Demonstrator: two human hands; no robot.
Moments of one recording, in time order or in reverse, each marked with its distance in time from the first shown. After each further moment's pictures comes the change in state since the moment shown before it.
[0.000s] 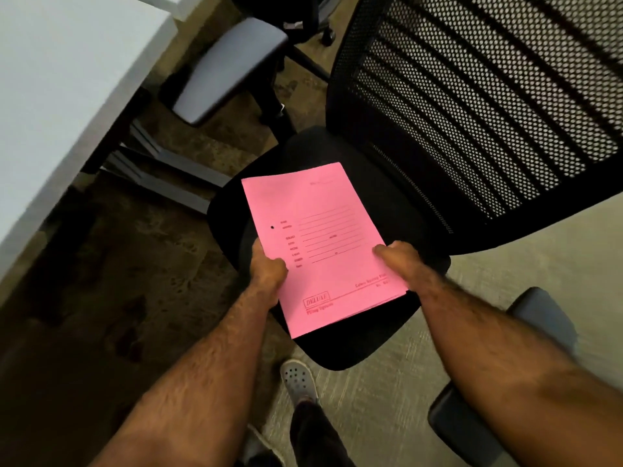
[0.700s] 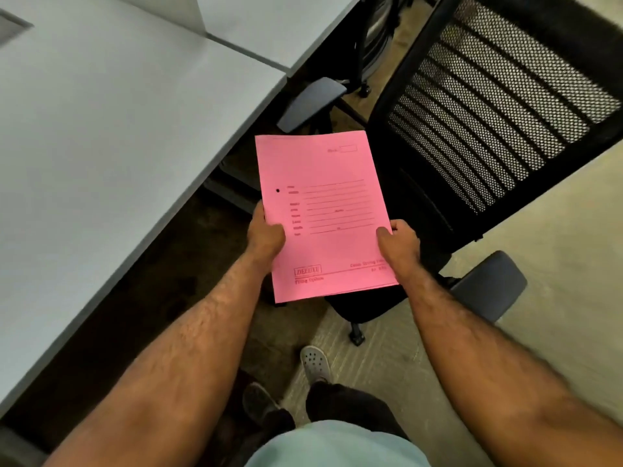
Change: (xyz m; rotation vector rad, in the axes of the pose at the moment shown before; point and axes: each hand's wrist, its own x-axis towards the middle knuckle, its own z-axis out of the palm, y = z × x) left_hand -0.172 0.071 -0.157 -0.039 -0.040 0.247; right_hand -0.246 -0.040 0.010 0.265 0.248 -0.382
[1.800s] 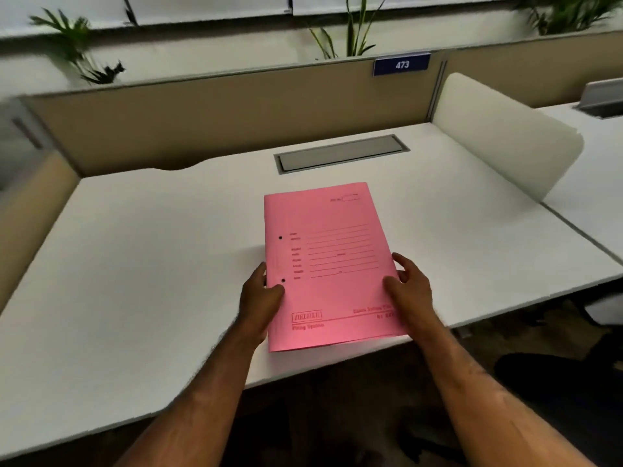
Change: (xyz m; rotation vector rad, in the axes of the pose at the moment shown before) left_hand -0.138 -0.025 -0.437 -0.209 0.692 0.158; right_hand -0.239 -0.262 0.315 0.103 -0.712 -0.642
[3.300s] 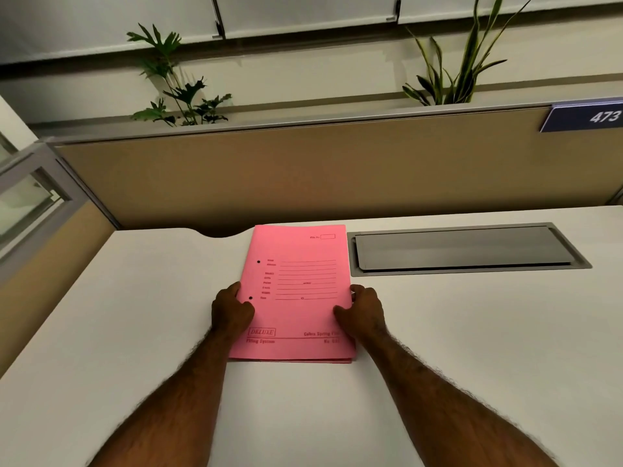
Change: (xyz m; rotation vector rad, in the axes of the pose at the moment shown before) left_hand 0.419 0.020 -0.145 0.560 0.499 -0.182; right_hand 0.351 -0.099 0.339 -0.407 -0.442 -0.067
